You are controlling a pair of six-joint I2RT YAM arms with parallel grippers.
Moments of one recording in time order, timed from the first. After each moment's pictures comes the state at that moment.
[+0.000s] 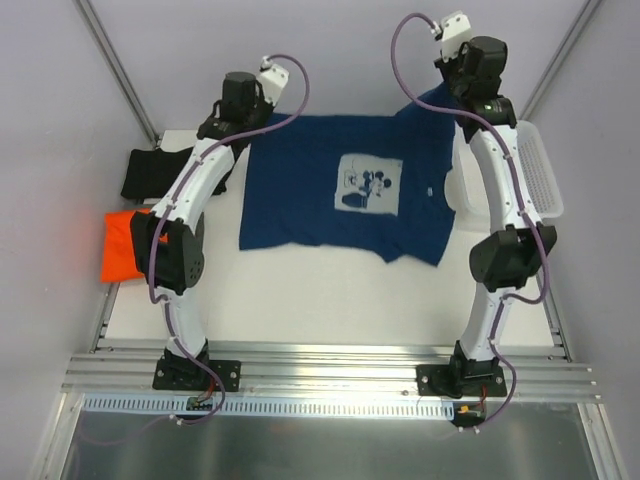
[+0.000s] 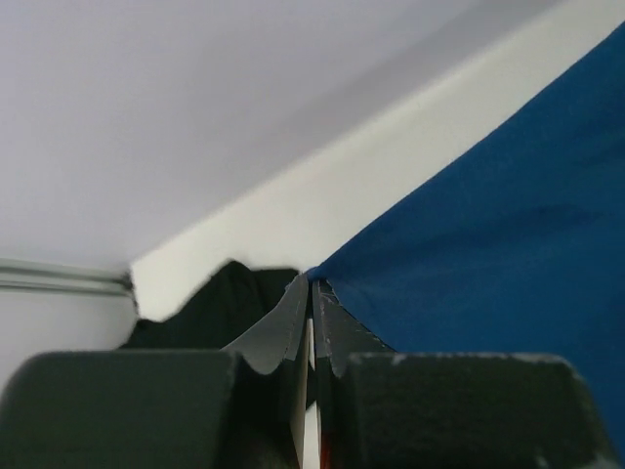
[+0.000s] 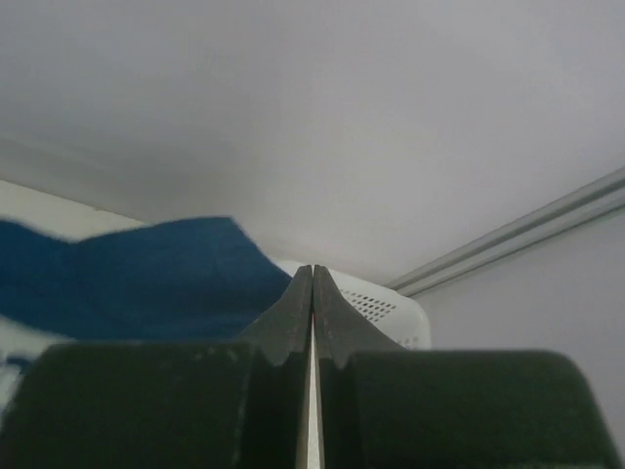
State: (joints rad) left arm -0.29 1.95 1.91 -0.39 -0.09 0.43; right arm 0.15 2.02 2.27 -0.41 0.14 -0.52
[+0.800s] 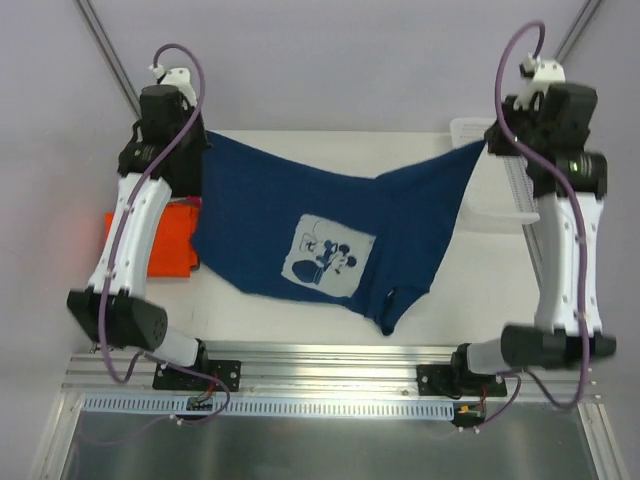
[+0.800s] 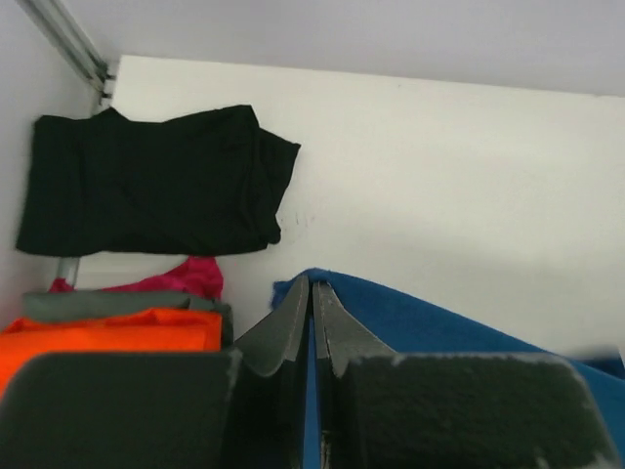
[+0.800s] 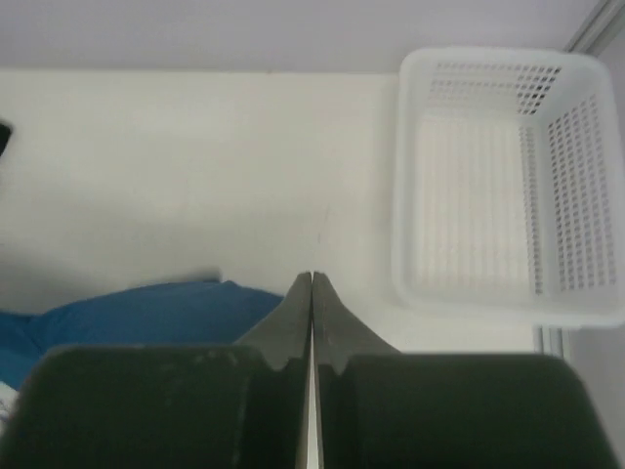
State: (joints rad) left arm -0.10 1.32 1.61 -0.62 -0.10 -0.12; right arm 0.01 1.22 1.72 -0.86 -0.13 0.01
